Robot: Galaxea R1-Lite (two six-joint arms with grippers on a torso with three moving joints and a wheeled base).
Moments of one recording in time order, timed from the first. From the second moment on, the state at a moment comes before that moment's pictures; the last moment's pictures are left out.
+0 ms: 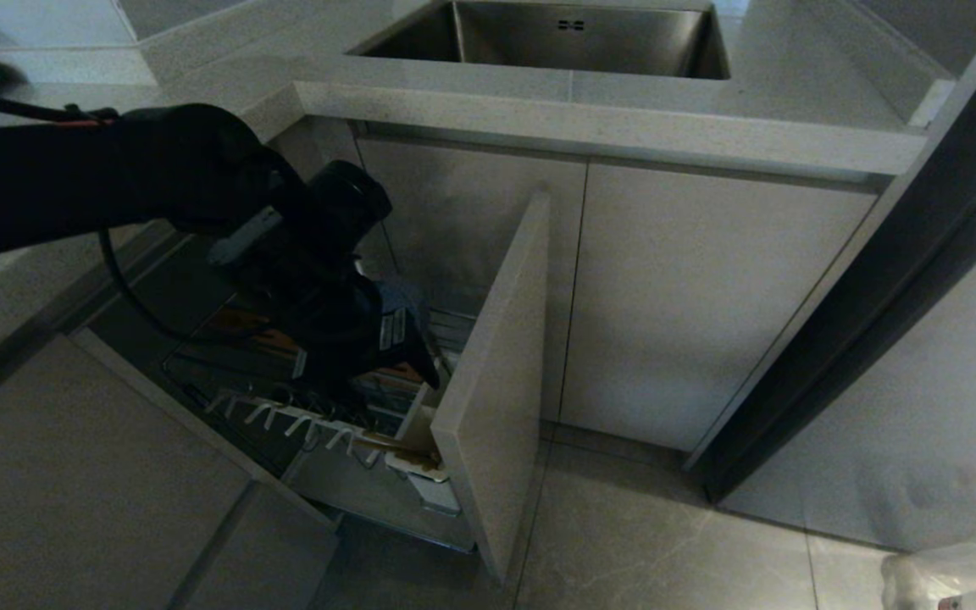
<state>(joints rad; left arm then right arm) -0.44 1.97 -1.96 1.12 -0.10 -0.53 0.00 0.00 0.00 0.01 0.00 0.01</state>
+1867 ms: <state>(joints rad) 0.34 1.24 -1.95 0.97 0.19 -0.45 0.00 0.00 0.00 0.01 0.00 0.01</state>
